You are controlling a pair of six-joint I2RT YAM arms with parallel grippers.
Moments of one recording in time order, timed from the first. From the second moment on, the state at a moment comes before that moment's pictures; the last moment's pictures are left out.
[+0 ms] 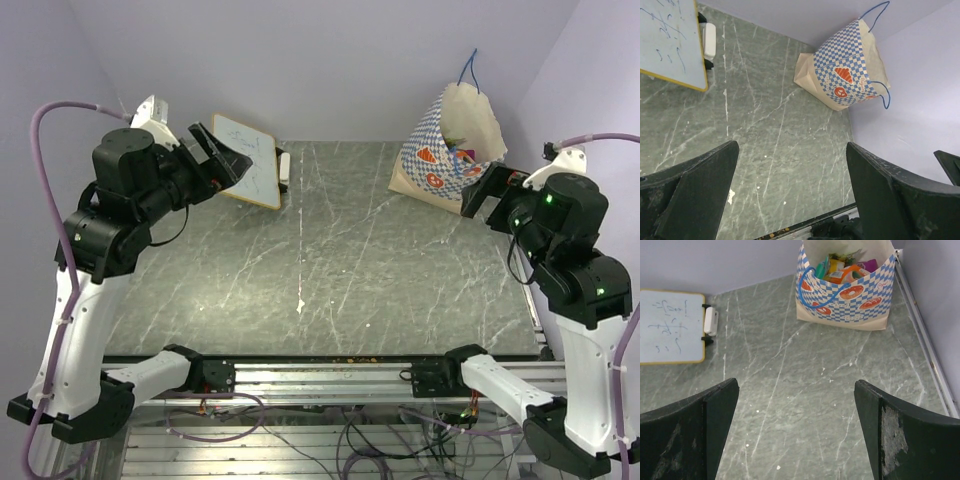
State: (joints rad) left arm -0.36 1.09 1.72 -0.90 0.04 -0.71; right arm 0.26 0.93 1.61 -1.00 0.28 0.32
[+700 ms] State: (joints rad) left arm -0.36 1.25 1.70 -0.85 0.24 -0.68; right arm 0.25 1.29 1.62 -0.92 0.38 0.09
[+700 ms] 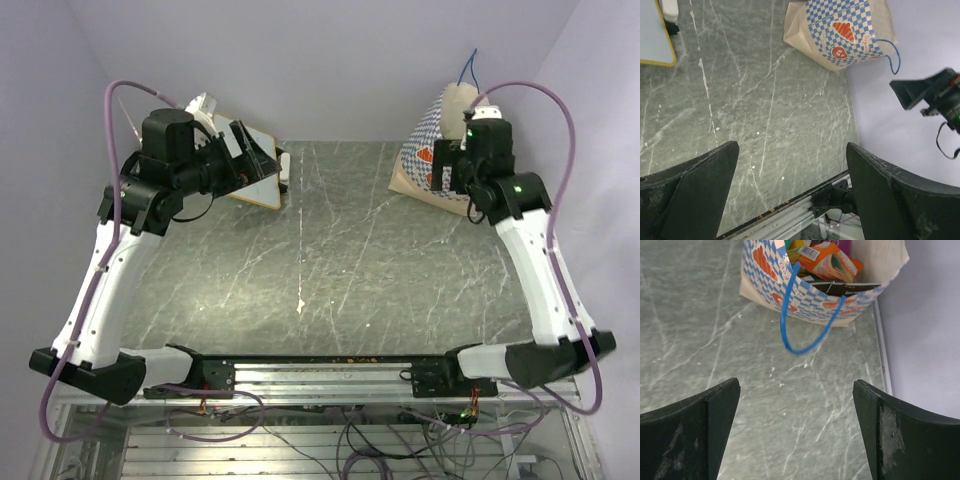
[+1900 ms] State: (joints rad) left arm -0.35 1.29 1.74 -0.92 0.24 -0.73; right arm 0.26 1.49 1.68 -0.86 0.33 -0.08
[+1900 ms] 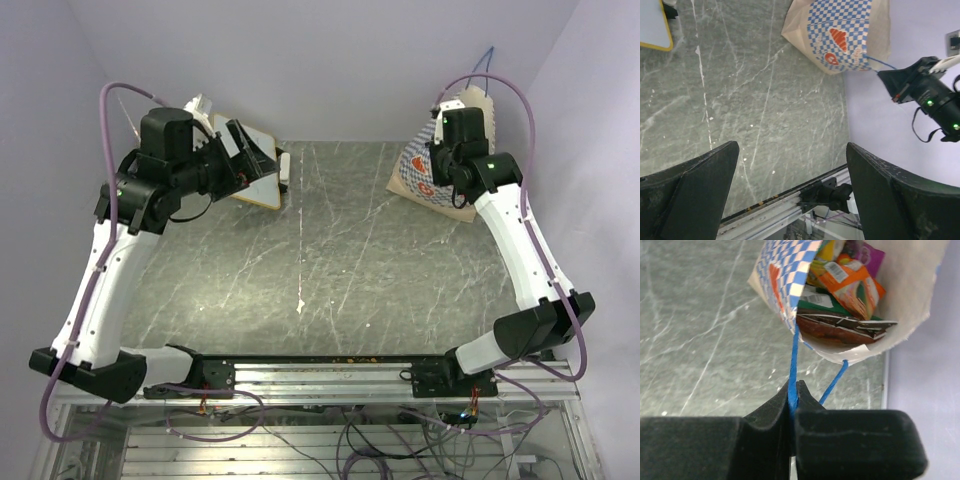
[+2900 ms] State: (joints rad) left arm -0.35 1.01 1.67 -1.05 0.26 -0.85; right arm 1.01 1.66 1.83 -0.86 -0.08 0.54
